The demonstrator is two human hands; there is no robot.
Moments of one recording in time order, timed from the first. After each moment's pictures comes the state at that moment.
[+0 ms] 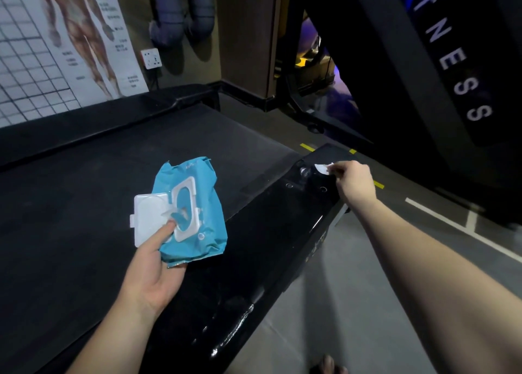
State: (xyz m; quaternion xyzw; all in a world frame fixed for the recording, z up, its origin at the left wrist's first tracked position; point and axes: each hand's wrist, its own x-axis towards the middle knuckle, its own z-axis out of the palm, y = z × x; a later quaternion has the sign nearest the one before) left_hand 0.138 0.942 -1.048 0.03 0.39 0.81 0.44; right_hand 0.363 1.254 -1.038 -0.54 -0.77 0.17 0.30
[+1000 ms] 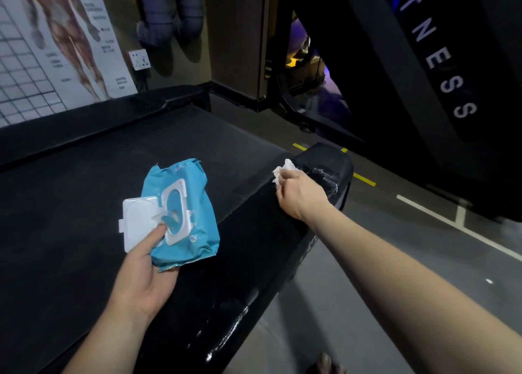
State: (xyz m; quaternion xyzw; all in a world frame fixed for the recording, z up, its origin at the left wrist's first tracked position) left_hand 0.138 0.943 -1.049 0.03 0.40 0.80 0.44; right_hand 0.300 1.213 -1.061 -0.42 -0.90 0.05 0.11
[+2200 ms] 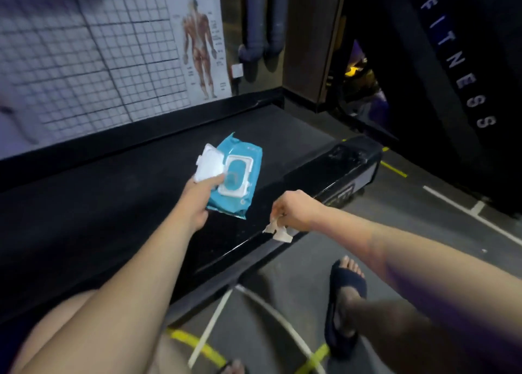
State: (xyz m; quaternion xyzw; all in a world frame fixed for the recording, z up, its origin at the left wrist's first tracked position) left_hand 0.182 0.664 -0.885 0.07 0.61 0.71 0.35; right_hand 0.353 0.818 -0.891 -0.21 -0.96 0.18 -0.07
